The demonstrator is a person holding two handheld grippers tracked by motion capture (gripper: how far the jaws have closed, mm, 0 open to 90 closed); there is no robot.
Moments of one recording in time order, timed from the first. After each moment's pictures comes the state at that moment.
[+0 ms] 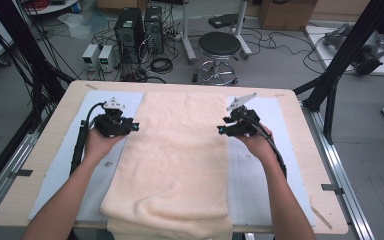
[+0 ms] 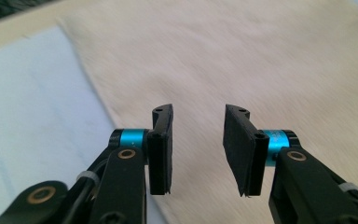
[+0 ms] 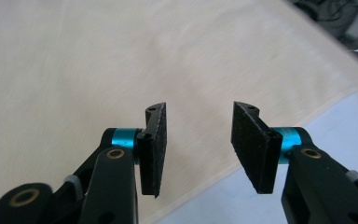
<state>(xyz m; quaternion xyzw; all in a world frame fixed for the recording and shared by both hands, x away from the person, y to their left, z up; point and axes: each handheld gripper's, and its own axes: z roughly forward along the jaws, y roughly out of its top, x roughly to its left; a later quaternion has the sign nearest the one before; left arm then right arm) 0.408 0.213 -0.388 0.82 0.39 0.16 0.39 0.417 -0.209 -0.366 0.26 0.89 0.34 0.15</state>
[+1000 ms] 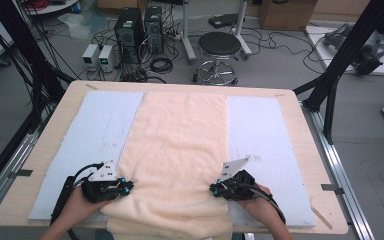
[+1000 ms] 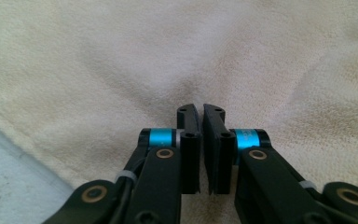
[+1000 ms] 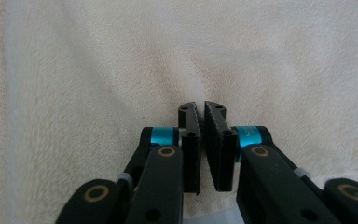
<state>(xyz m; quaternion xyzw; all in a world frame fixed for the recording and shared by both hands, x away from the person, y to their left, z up) 0.263 0.220 -0.434 0.89 0.23 0.10 0.39 0.278 -0.191 -0.429 0.15 0.93 0.34 0.05</state>
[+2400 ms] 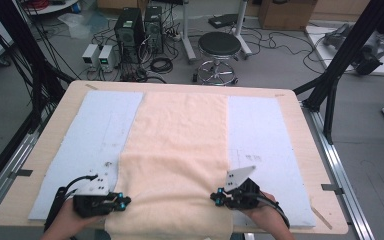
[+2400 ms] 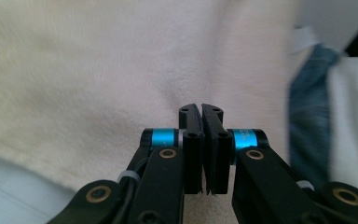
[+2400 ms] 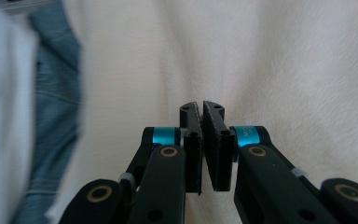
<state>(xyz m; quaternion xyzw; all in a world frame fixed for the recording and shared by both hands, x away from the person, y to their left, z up) 0.205 0.233 -0.420 0.88 0.18 0.02 0.44 0.242 -0.199 -0.417 0.12 0.92 0.38 0.02</state>
